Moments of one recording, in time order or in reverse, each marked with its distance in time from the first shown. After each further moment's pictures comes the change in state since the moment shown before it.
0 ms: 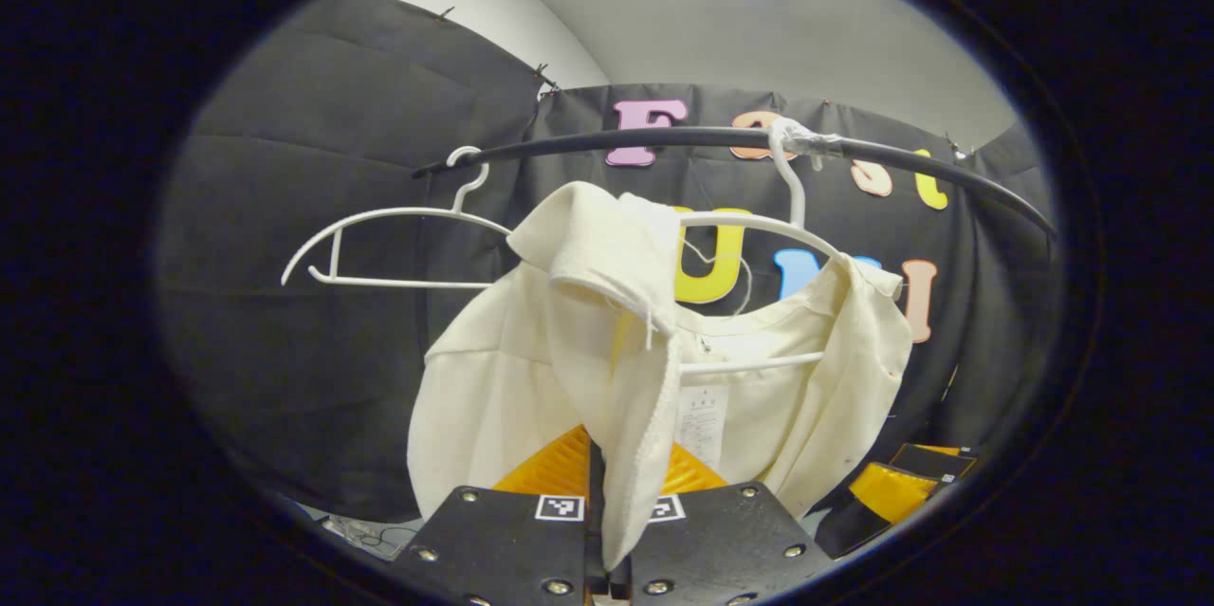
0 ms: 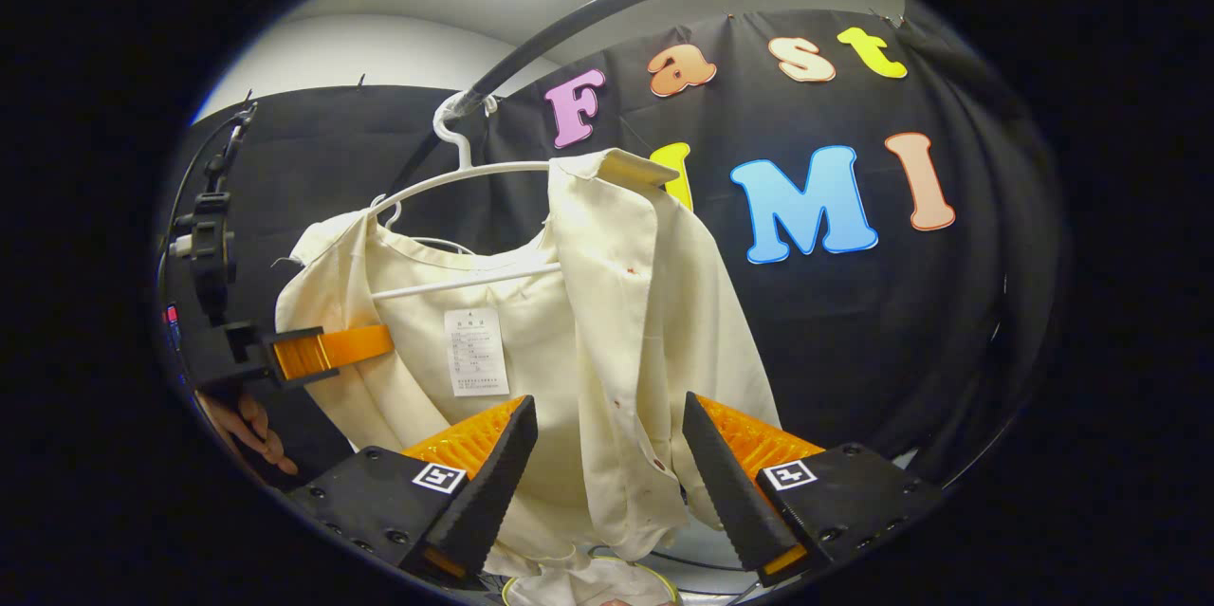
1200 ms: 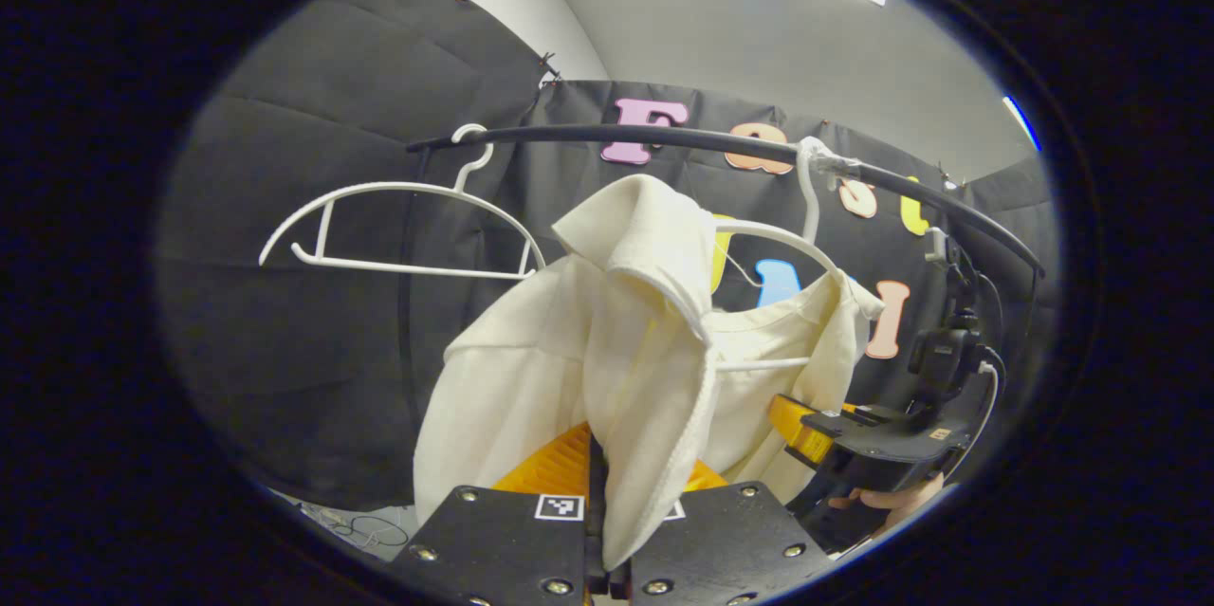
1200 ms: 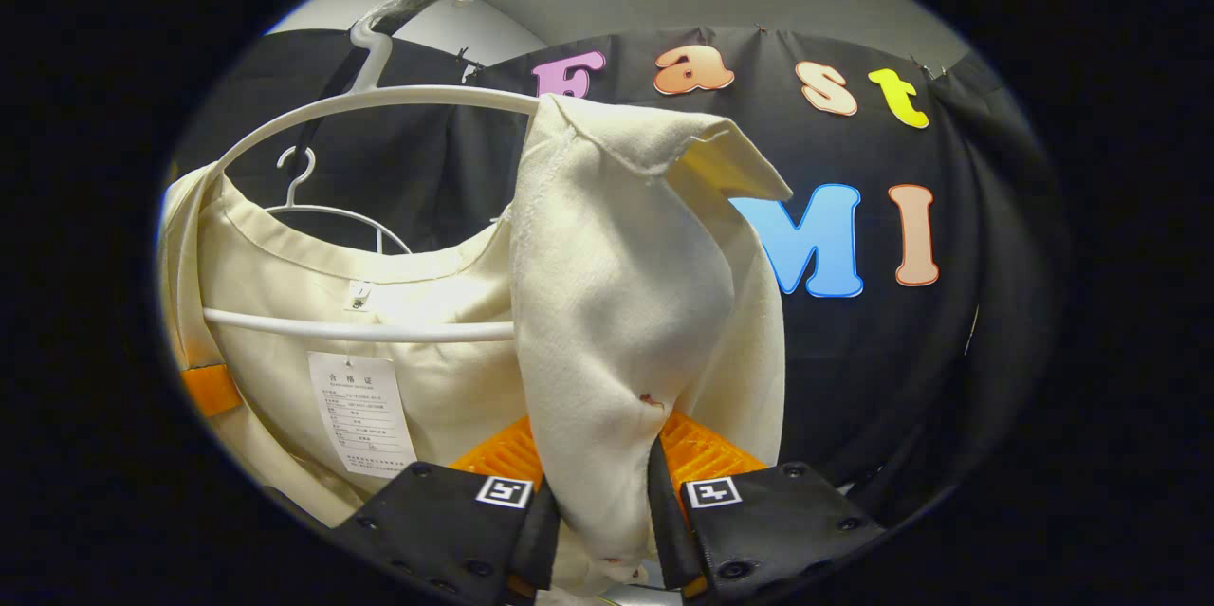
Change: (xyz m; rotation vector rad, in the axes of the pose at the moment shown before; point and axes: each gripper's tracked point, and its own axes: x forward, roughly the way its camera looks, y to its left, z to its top) left arm 0.006 0.016 -0.003 -0.094 -0.002 -0.074; right arm 0.105 0.003 0.026 -0.155 -0.003 -0.184
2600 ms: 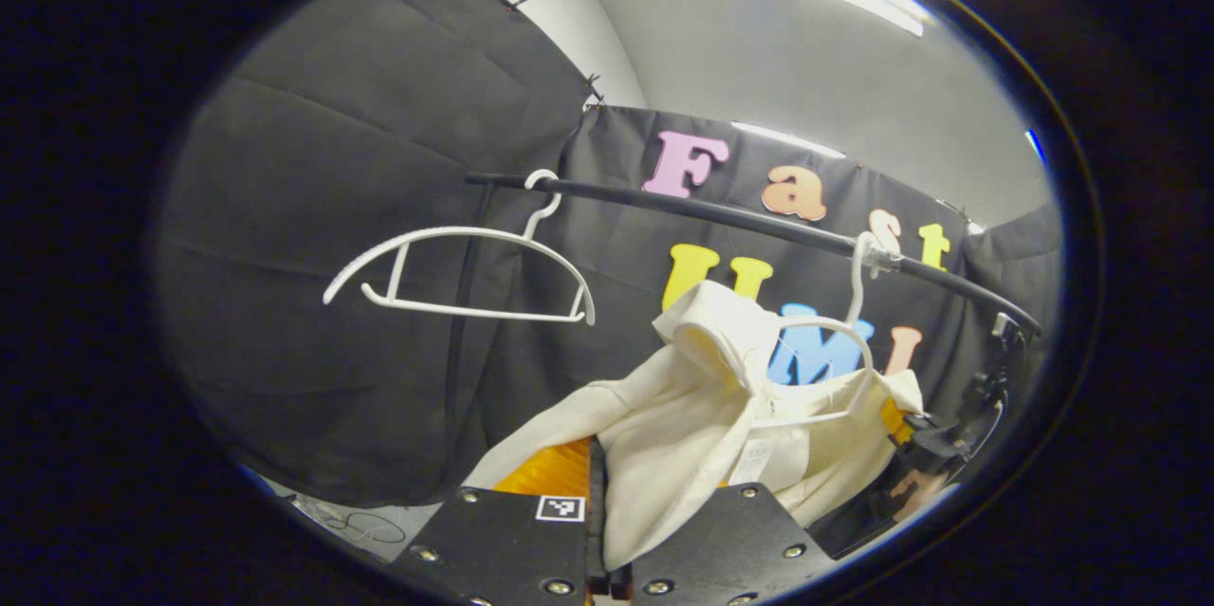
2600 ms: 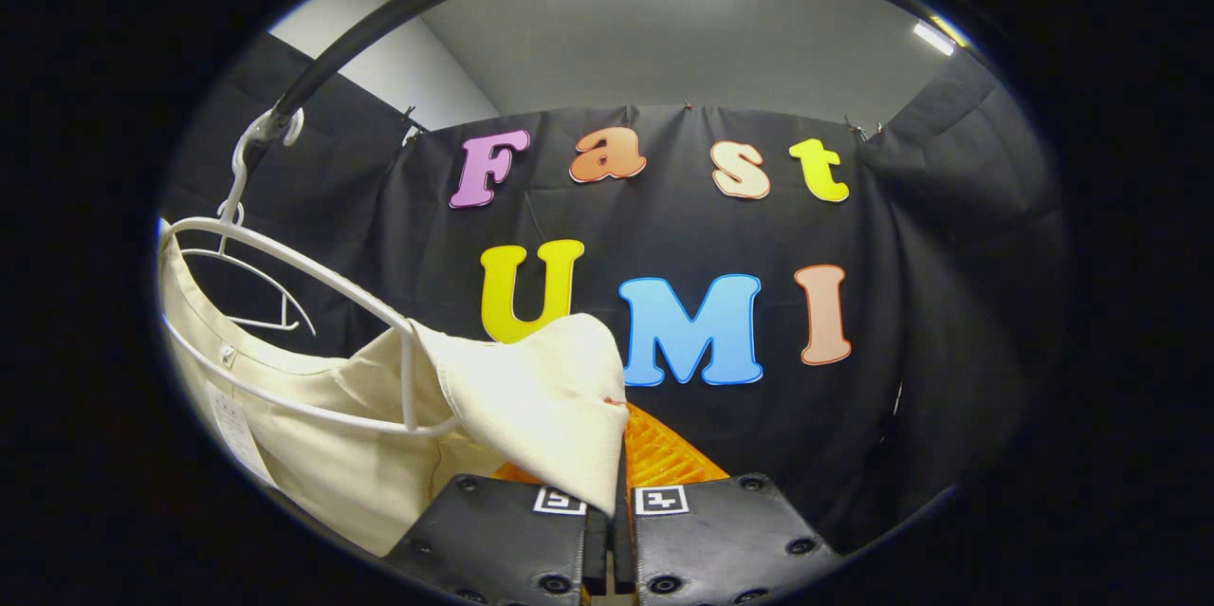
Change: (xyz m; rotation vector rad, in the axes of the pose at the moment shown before) left arm -0.031 0.050 0.051 -0.092 -0.035 0.009; right arm -0.023 -0.128 0.063 -0.038 -0.277 -0.249
